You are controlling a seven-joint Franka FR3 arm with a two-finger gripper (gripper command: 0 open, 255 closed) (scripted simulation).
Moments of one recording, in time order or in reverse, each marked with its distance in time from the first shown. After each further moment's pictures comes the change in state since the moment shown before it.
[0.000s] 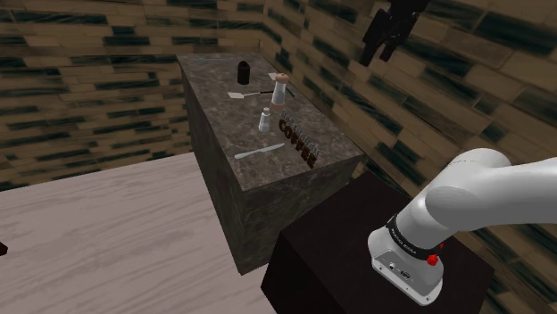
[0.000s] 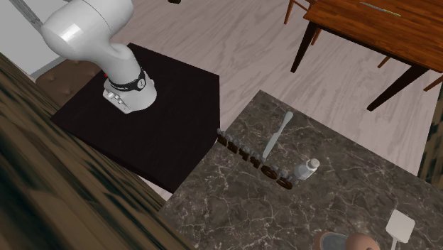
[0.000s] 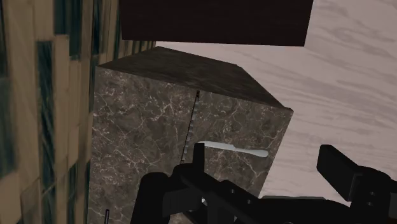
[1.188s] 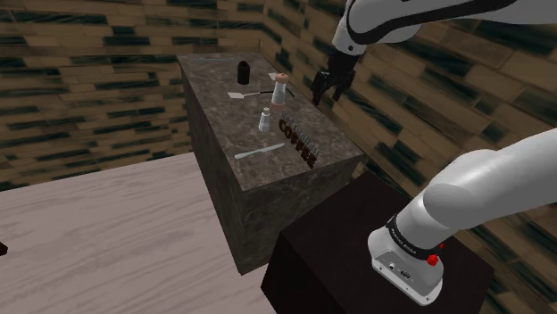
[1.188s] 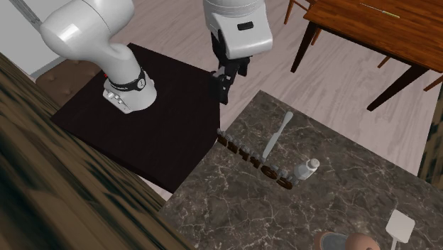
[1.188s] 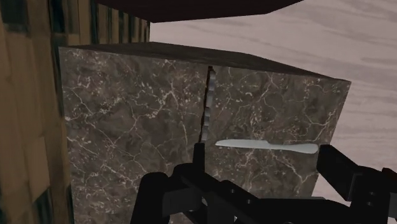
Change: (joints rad) arm -0.049 0.375 -0.030 -0.184 -0.001 0.528 0.020
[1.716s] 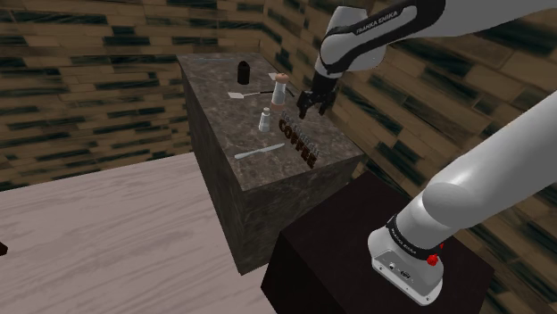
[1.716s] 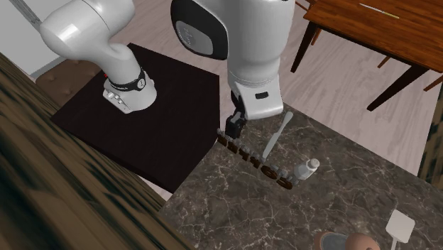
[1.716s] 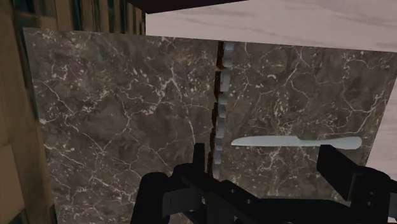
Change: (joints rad) arm -0.018 0.283 -0.021 0.027 0.012 0.241 -0.001
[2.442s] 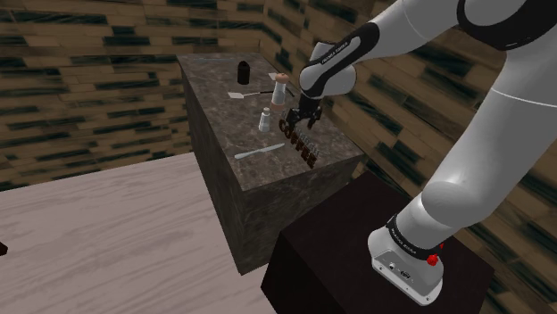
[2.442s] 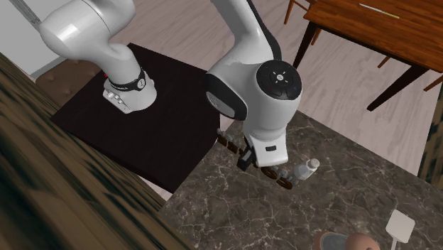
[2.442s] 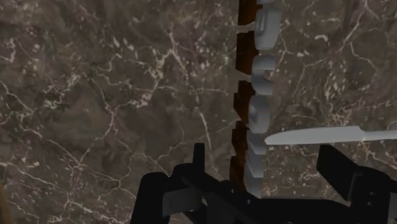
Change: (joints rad) arm -0.021 0.359 -0.017 0.125 0.044 0.217 -0.022
